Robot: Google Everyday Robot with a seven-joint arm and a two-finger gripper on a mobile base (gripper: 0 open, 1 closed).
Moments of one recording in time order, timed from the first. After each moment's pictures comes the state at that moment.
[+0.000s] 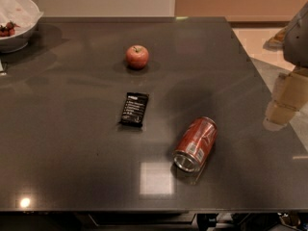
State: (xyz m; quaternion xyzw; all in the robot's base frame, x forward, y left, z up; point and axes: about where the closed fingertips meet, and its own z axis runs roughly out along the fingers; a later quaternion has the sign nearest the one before) arm 0.438 -0.217 0.976 -0.60 0.78 -0.03 0.16
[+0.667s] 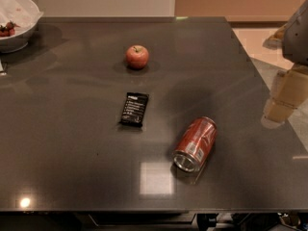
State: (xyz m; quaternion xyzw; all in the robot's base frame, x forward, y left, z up) arm 0.440 -0.215 0.979 -0.60 0.78 -0.03 0.16
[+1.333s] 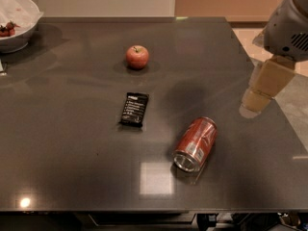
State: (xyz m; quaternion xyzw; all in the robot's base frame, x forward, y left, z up) arm 0.458 -0.191 0.980 -0.56 0.81 -0.01 0.17
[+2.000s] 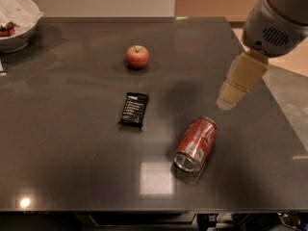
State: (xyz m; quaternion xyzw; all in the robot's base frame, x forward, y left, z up) arm 0.474 -0.165 0.978 -0.53 0.83 0.00 0.17
